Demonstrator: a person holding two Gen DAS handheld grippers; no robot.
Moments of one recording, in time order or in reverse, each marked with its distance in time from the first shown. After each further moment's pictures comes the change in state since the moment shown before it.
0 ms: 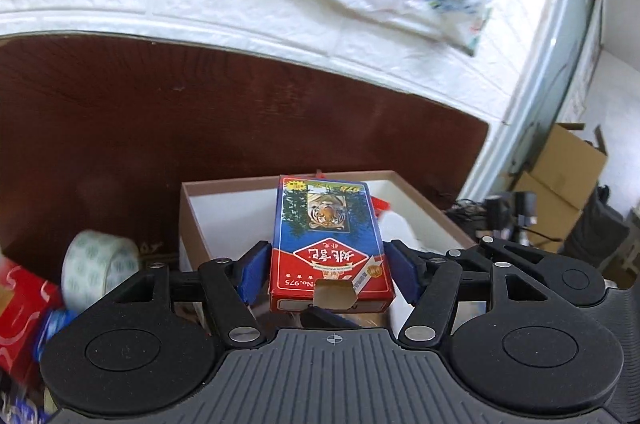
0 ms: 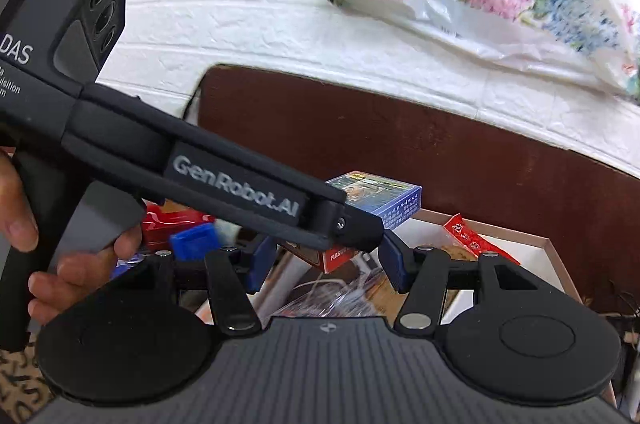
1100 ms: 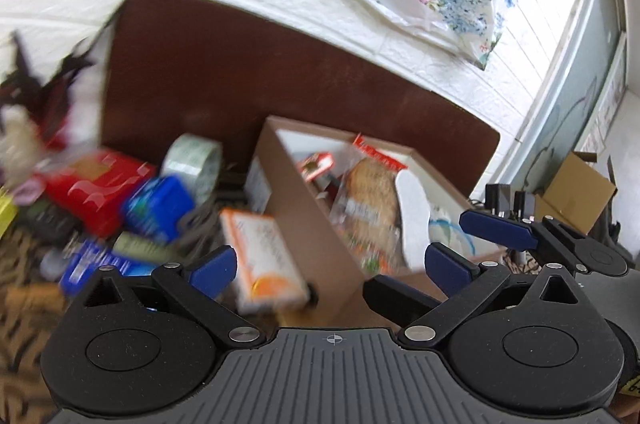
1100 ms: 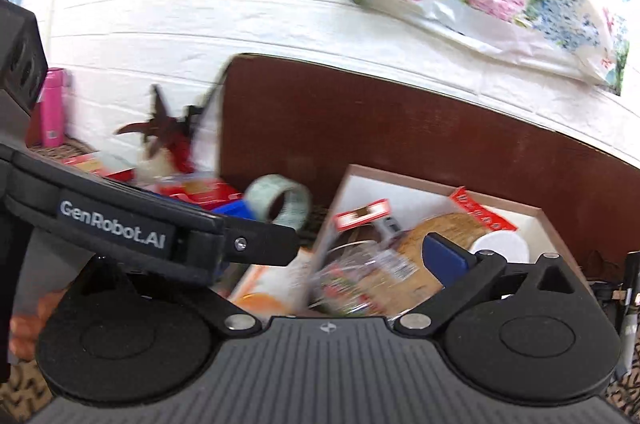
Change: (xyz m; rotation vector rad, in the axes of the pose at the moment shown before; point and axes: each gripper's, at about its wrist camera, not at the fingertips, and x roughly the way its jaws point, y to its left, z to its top) left arm -0.143 0.007 -0.106 -0.140 -0.062 0.081; right arm -0.064 0.070 -0.021 -0.002 0.001 -0.027
